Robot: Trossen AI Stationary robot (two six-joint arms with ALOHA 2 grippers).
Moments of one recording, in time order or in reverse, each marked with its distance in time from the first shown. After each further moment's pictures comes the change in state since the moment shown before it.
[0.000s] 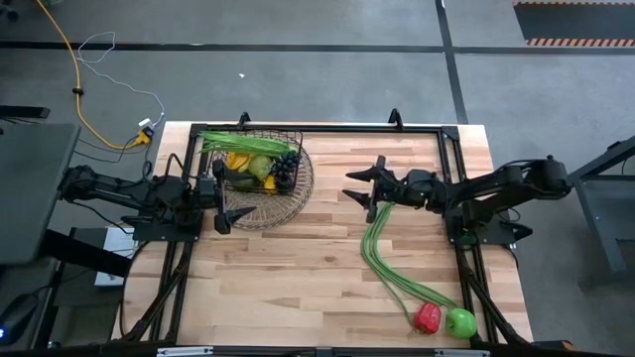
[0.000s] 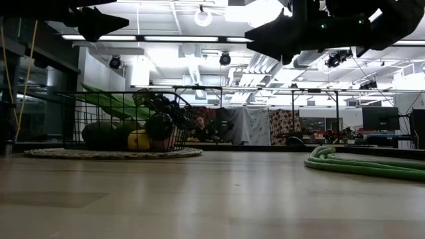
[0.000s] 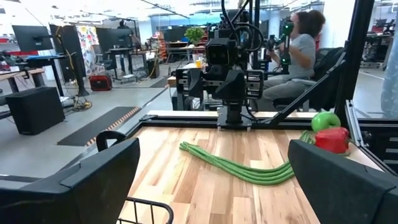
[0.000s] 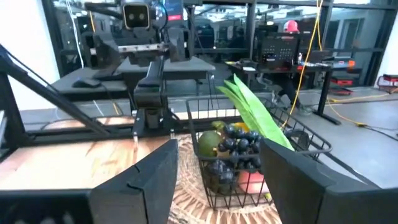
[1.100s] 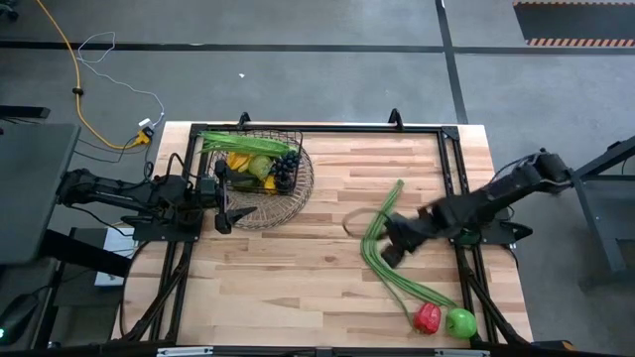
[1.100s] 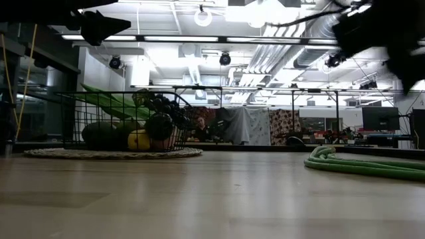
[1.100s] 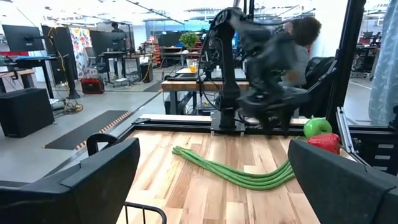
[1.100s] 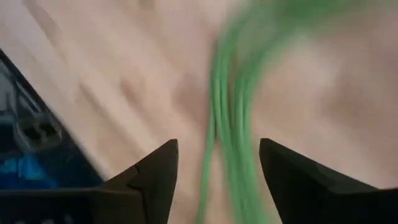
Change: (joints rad) left arm 0.052 0.000 -0.037 0.068 0.082 -0.023; right arm 0.429 -0.043 0.341 -1.521 -0.241 1.280
